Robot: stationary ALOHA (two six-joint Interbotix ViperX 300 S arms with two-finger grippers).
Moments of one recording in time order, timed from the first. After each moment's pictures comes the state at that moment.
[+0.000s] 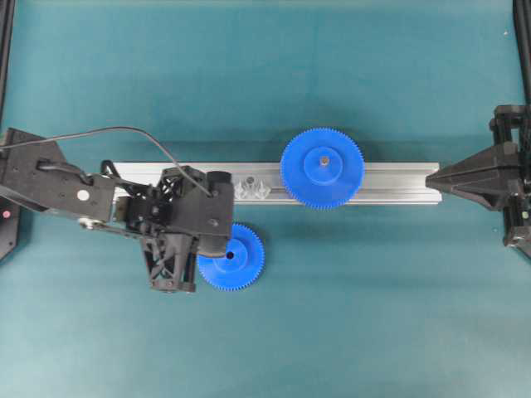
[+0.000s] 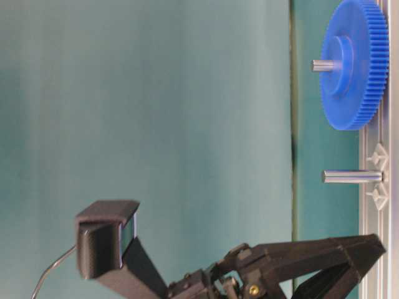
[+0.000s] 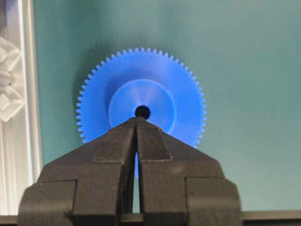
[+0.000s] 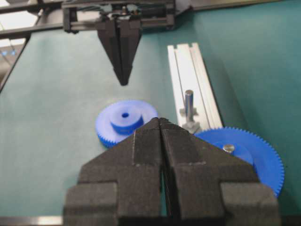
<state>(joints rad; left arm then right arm) -0.12 -0.04 0.62 0.01 0.35 -0.06 0.00 -0.99 1.30 0.04 -0.17 0.10</state>
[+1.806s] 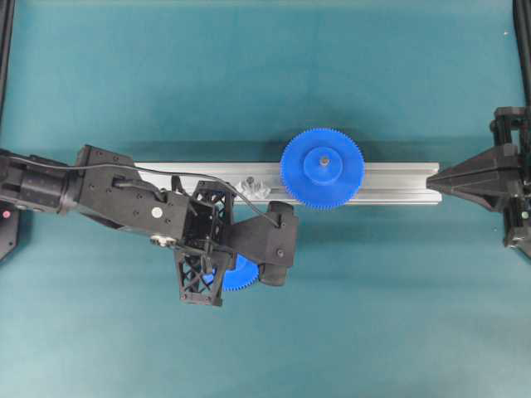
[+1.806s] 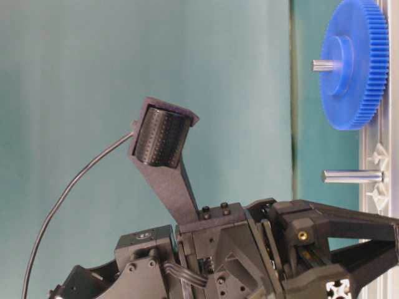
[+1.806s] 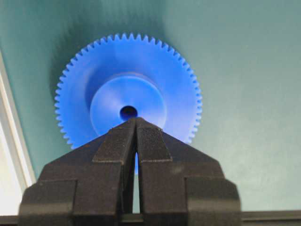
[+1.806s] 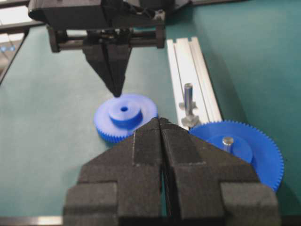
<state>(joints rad) -0.14 0.17 0.32 0.01 0.76 -0.01 0.00 -0.99 1.32 0.04 -0.17 0.10</state>
